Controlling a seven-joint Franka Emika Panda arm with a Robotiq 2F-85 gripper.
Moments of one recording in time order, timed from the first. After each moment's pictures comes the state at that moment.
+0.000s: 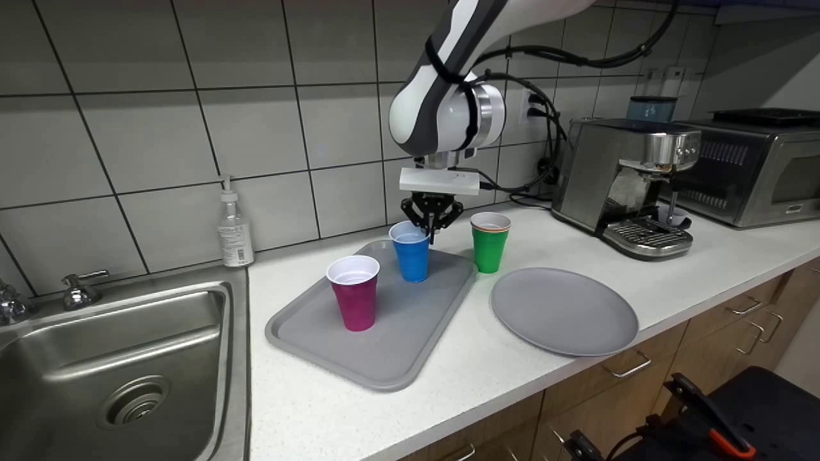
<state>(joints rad) 0.14 0.47 -0.05 -1.97 0.05 2.54 0.49</state>
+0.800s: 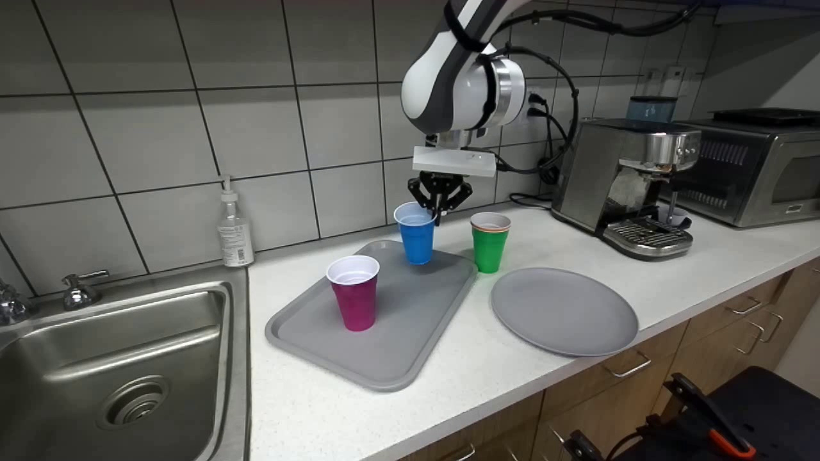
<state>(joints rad) 0.12 0.34 -0.05 -2.07 0.05 2.59 0.41</state>
